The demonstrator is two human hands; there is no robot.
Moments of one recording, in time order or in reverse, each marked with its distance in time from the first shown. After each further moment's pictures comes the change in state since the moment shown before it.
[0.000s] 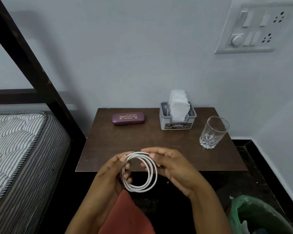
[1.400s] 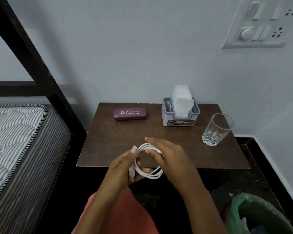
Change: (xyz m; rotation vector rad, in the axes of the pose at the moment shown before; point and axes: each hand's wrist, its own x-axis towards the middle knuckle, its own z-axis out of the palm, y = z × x) left_hand 0.019 -0.012 0.003 0.148 0.030 -0.031; right_hand 0.011 0.011 0.002 -1.114 0.279 -0.520
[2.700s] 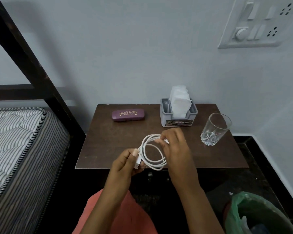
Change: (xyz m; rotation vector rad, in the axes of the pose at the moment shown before) left_hand 0.002 -0.008 0.008 0.187 -0.011 0.233; right_hand 0.003 0.012 0.006 -0.067 0.334 -0.002
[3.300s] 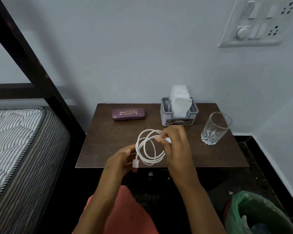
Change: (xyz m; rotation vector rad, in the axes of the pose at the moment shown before) left_hand 0.004 0.014 -0.008 0.007 0.065 -0.131; right_hand 0.004 -0.004 -0.003 0.219 -0.027 0.081
